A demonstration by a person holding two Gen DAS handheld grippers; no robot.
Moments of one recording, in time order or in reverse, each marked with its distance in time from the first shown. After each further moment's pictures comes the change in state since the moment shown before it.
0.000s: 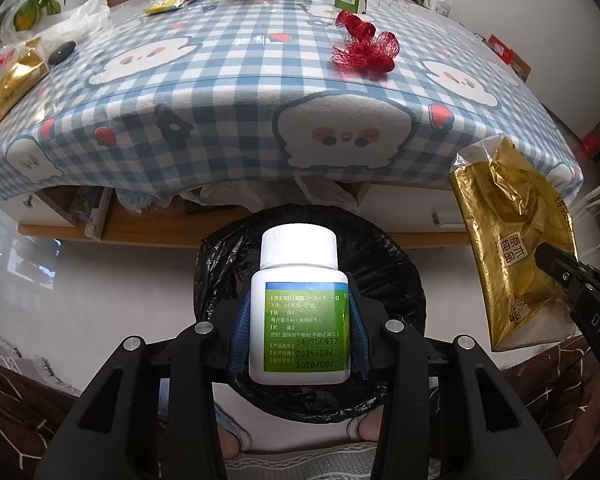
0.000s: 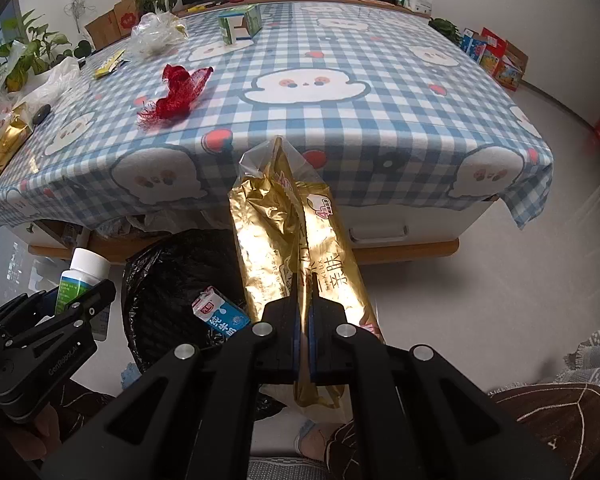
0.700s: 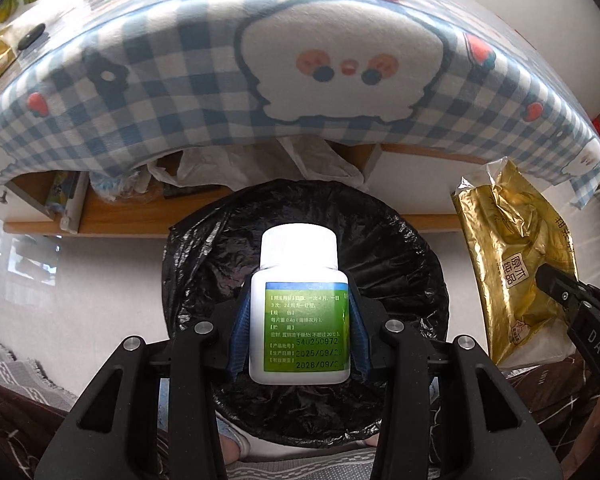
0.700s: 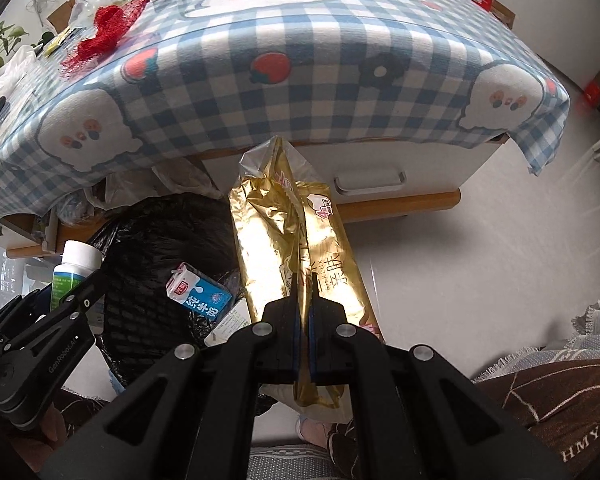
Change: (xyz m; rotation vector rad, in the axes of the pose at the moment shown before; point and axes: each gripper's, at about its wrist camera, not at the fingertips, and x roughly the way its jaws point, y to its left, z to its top) left arm 0.069 -0.010 -0.007 0.026 0.061 0.012; right arm 0.068 -0.013 -0.014 0.076 0.144 -0.049
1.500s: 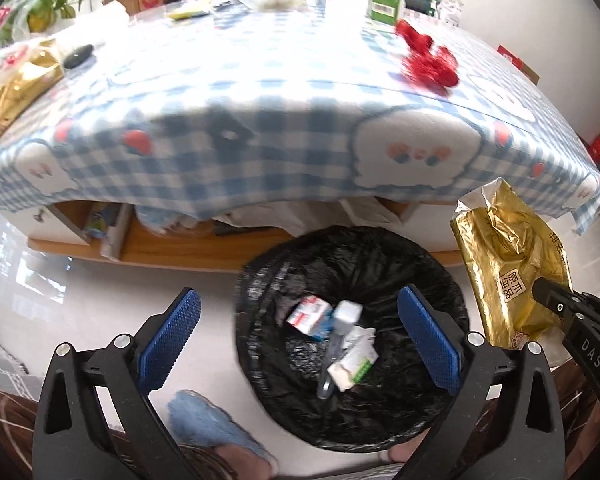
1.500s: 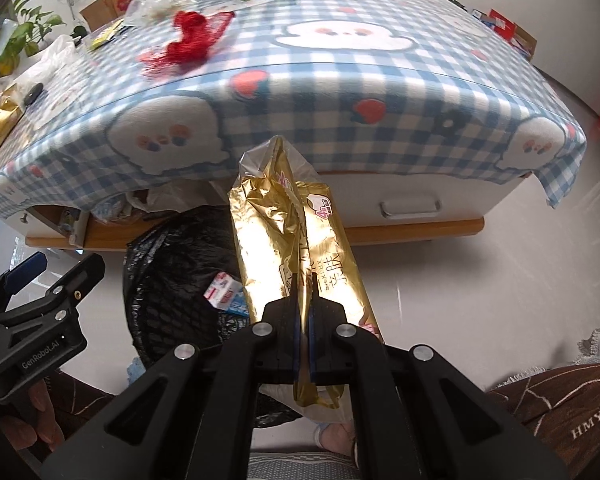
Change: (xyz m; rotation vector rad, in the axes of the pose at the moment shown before) left arm -0.048 0.056 0.006 -0.014 -0.141 0.049; right arm -0.029 0.048 0.002 -0.075 -0.068 0.064
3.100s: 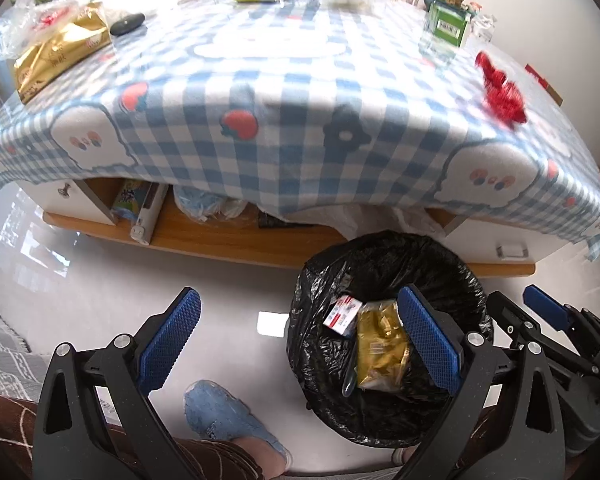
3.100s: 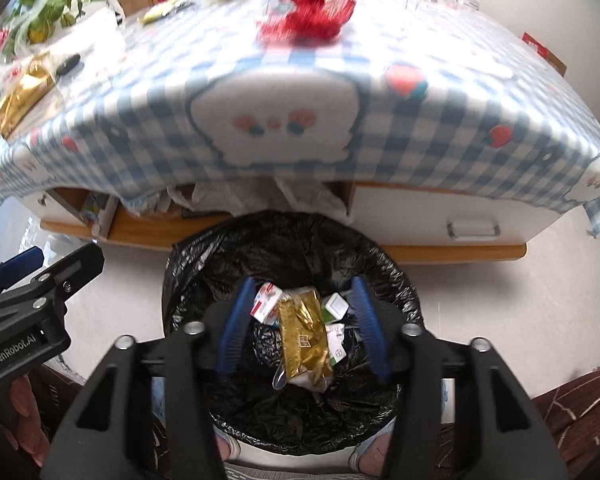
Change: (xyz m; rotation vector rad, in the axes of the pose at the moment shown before) left arm -0.006 0.060 0.002 -0.097 0.008 0.028; right arm 0.017 0.072 -0.004 -0.078 -0.061 0.057
